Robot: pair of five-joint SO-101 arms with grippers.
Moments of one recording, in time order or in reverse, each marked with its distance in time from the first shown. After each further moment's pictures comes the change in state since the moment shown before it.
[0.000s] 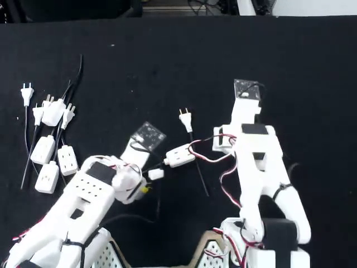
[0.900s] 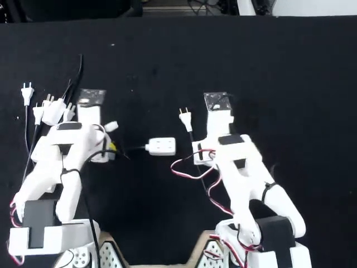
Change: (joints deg) left arm -28.7 34.2 -21.9 -6.8 7.0; right arm -11.2 0.1 8.3 -7.4 0.0
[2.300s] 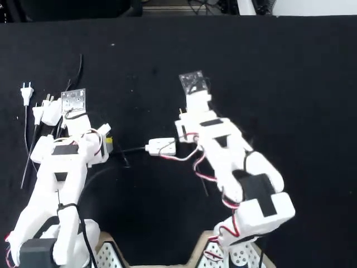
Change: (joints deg) left arm -0.1 -19.5 15.5 -12.7 13.1; right arm -3.6 23.4 -16.7 -19.1 6.6
